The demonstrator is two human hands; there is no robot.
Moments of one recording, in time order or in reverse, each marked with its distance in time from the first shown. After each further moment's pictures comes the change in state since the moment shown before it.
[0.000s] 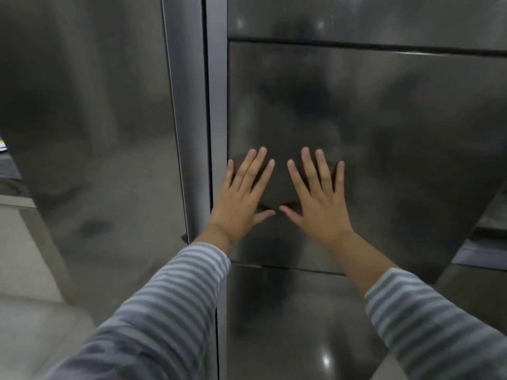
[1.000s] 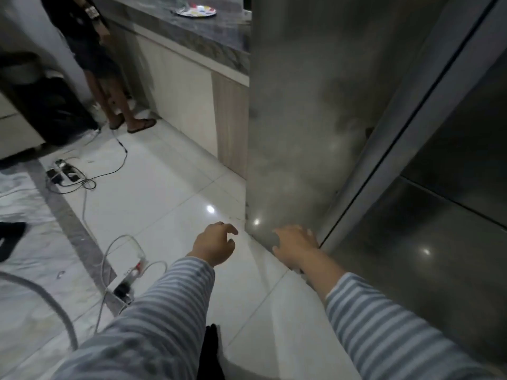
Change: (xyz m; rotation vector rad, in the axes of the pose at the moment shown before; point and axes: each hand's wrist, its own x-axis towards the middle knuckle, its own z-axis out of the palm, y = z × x) left_hand -0.438 -0.047 -0.078 -0.418 -0.870 -1.182; right_hand -0.155 -0.346 -0.042 0.631 -1.289 -0.475
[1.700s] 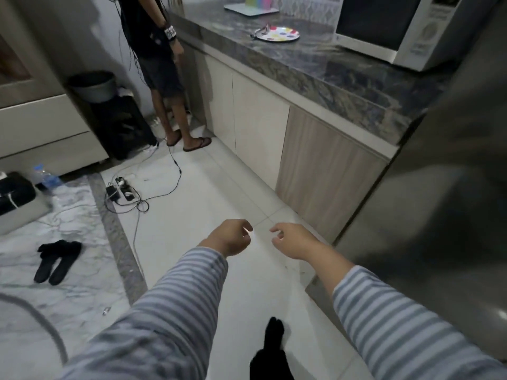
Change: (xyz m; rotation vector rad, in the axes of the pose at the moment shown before) left_hand 0.217 -0.192 -0.199 -0.172 -0.041 -0.172; right_hand 0.276 -0.230 -0.131 0.318 -0.043 -0.205
